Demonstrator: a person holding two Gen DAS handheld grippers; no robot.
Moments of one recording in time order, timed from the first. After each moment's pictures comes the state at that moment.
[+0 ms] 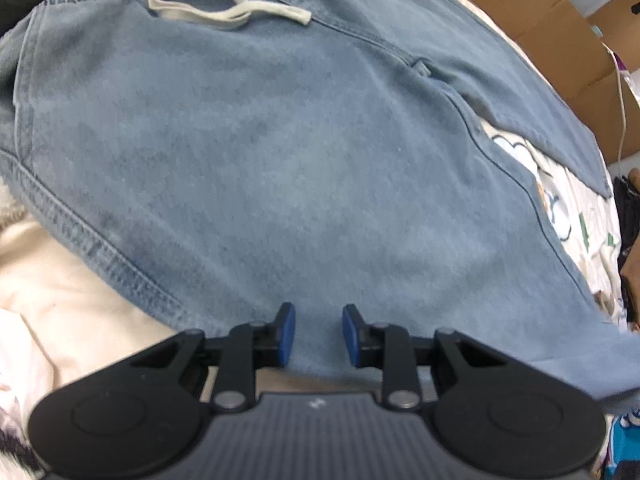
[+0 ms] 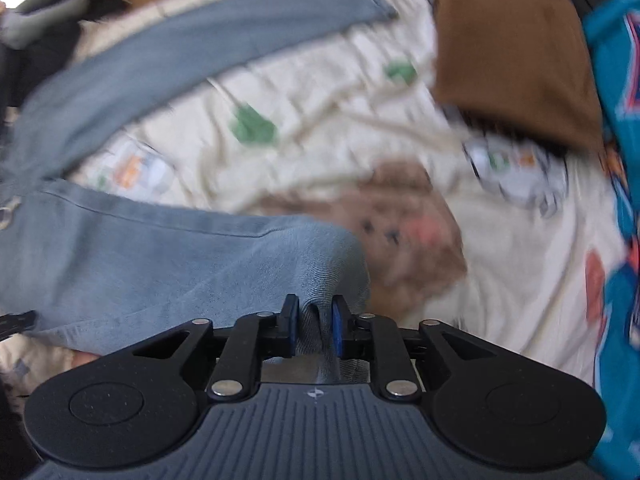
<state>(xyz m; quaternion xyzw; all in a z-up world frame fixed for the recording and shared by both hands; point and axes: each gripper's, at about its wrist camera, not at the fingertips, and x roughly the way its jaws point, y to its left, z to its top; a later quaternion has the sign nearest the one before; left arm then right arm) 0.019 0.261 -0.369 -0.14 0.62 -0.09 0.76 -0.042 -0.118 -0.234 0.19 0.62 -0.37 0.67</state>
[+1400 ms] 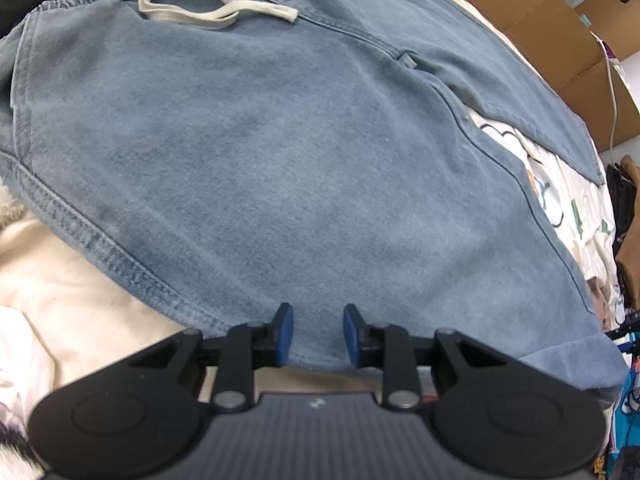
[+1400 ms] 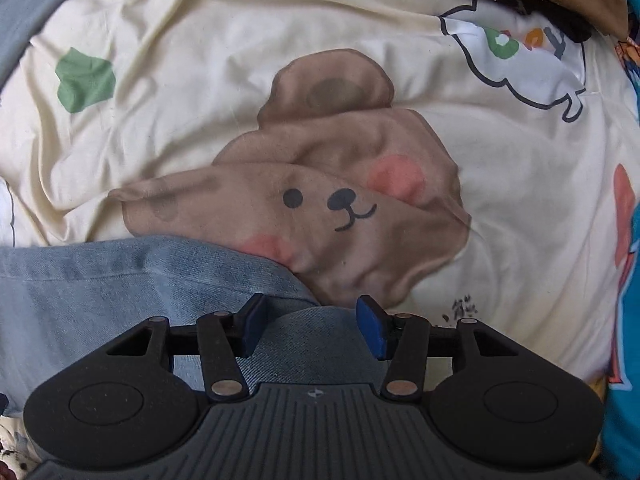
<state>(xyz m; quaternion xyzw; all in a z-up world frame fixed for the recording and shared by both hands) 0.015 0.259 -0.364 -0.13 0.62 -0.10 0.77 -0.023 -0.220 -0.339 0.36 0.66 -0.49 0.45</state>
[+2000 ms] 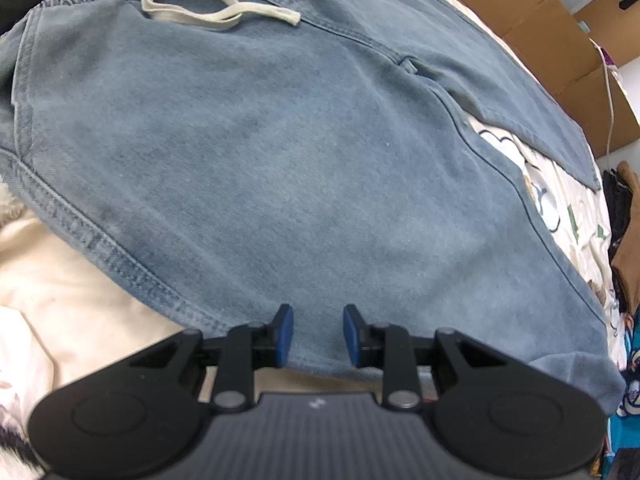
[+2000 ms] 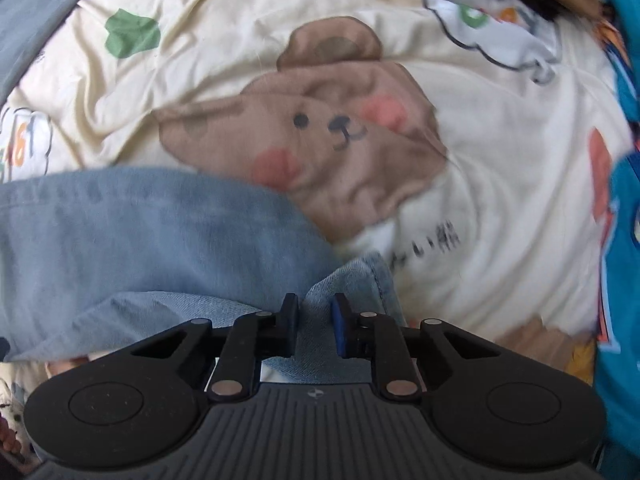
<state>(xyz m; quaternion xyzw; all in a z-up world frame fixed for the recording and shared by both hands) 0.014 0.265 -0.363 -0.14 0.62 -0.10 0.77 -0.041 -0.165 -0.278 0.37 0.65 -0.48 0.46</state>
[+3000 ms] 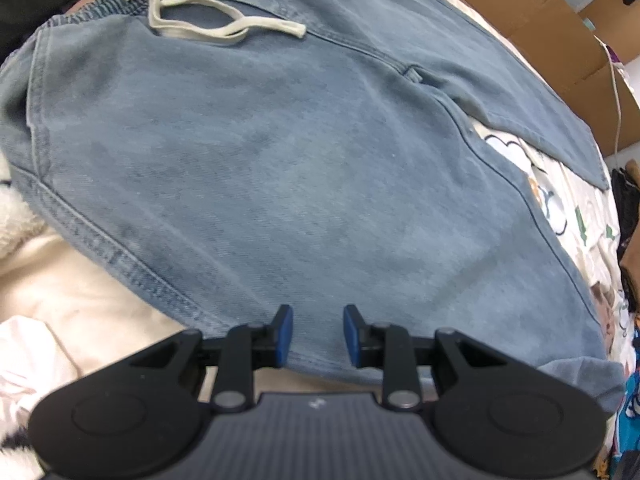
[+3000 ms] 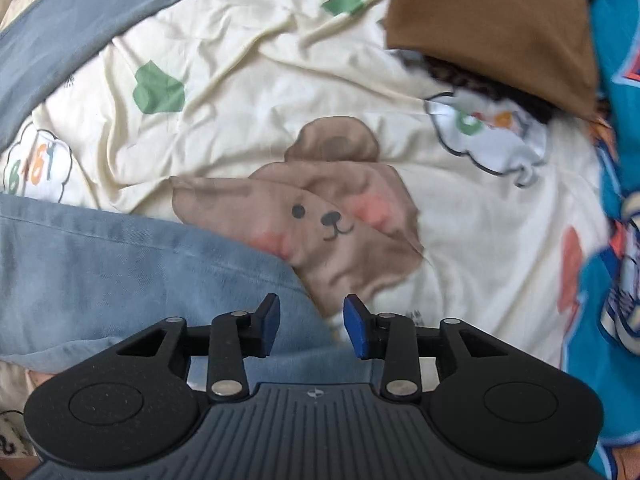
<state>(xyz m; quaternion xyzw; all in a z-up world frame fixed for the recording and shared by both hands) 0.023 0.258 -0.356 -0.12 0.62 -0.09 0.77 -0.033 -0.210 -0.276 0.29 0.65 -0.44 0.55</state>
